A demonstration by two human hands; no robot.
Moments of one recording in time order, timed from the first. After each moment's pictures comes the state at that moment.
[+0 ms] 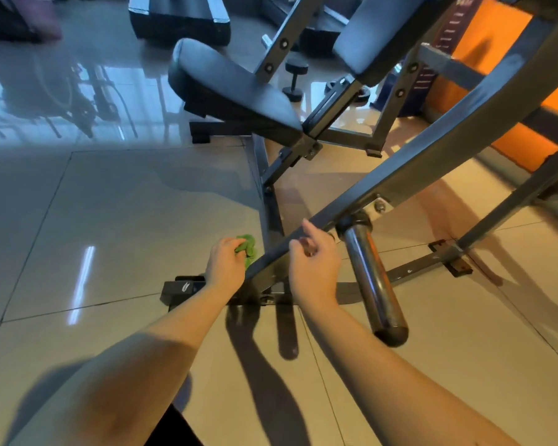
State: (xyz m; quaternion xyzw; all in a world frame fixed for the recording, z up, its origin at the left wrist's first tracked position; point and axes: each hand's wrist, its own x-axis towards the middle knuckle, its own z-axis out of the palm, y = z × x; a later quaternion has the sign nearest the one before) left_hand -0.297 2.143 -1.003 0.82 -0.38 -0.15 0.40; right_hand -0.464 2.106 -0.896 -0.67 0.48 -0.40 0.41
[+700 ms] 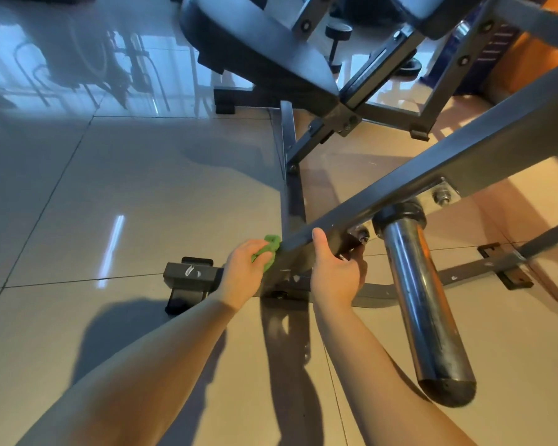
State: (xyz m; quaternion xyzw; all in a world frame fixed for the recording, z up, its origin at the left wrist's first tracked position) left_hand -0.317 2.117 -1.056 0.76 -0.36 -0.22 0.49; right_hand -0.443 2.046 -0.993 -0.45 0.61 -0.39 0.52
